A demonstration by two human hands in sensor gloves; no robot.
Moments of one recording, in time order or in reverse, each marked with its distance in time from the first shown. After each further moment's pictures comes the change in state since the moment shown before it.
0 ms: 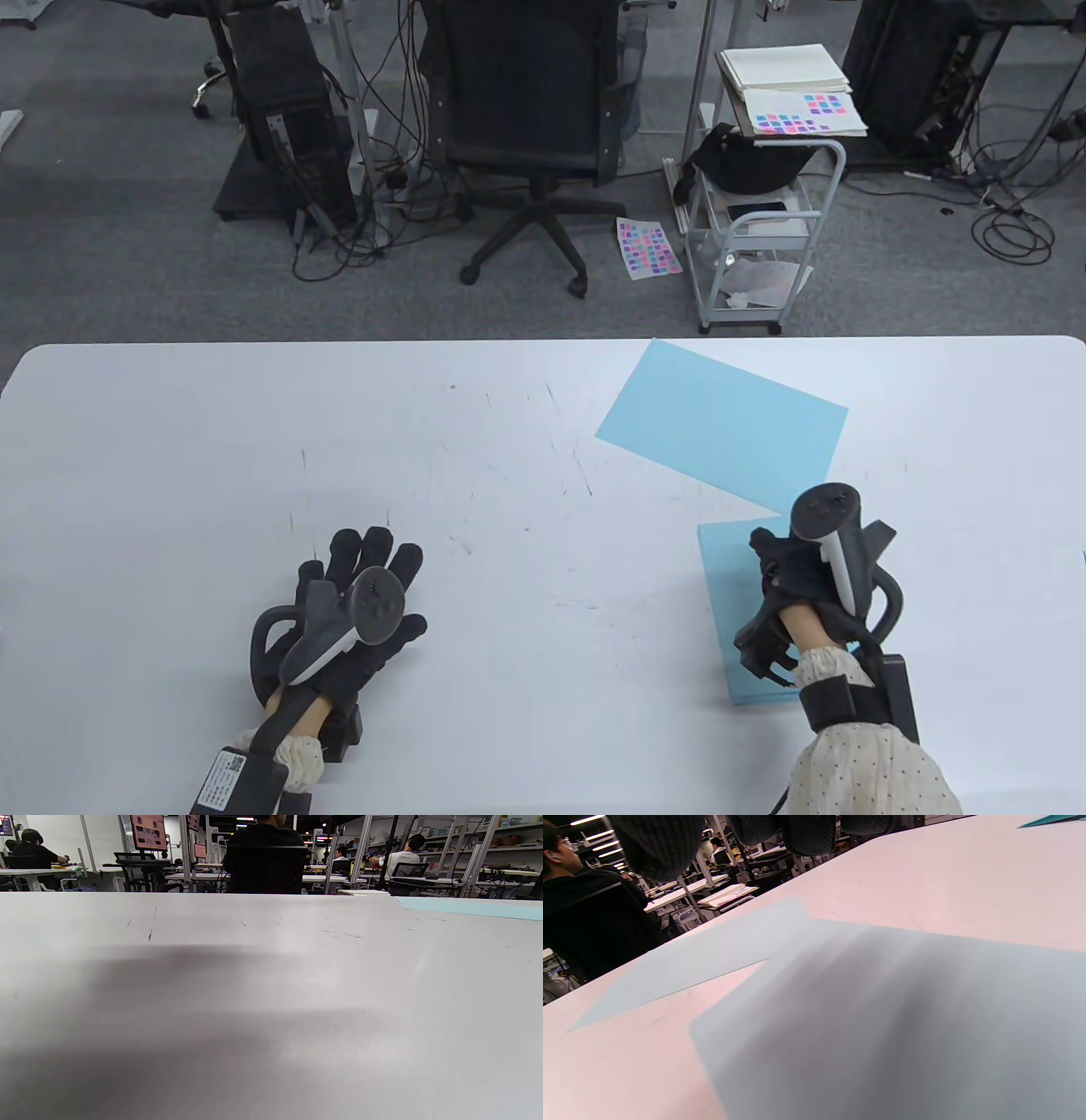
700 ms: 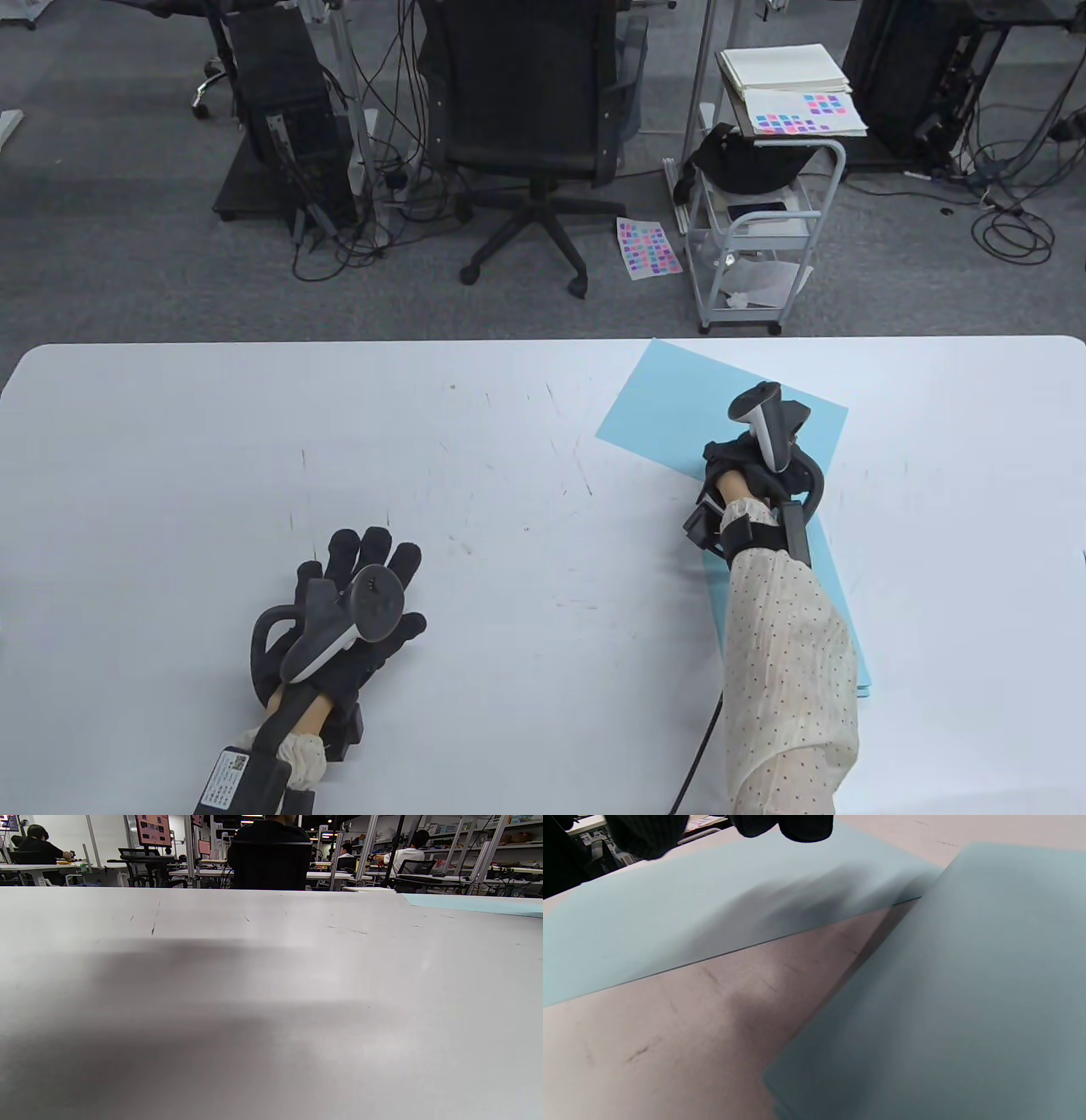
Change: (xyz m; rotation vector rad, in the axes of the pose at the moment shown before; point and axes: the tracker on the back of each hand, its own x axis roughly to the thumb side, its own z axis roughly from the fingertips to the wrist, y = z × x) left_hand -0.001 -0.001 -0.001 -0.014 0.017 0.003; right_hand 0.075 0.058 -0.130 0.170 0.226 0.135
